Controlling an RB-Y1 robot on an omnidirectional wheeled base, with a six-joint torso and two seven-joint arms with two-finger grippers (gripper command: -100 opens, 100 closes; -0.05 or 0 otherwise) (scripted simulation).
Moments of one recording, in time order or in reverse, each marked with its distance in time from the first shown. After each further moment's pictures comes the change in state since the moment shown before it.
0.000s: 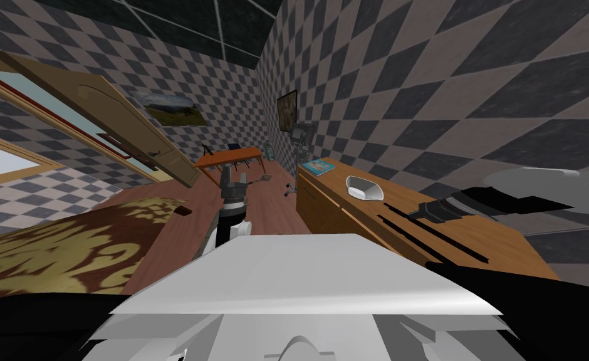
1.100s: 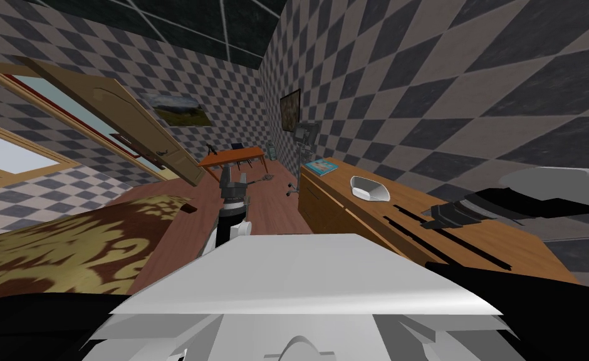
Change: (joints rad) left arm 0.000 0.000 0.000 0.000 0.000 0.000 0.000; right arm 0.008 -0.042 0.026 -0.005 0.047 0.027 0.004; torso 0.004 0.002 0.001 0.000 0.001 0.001
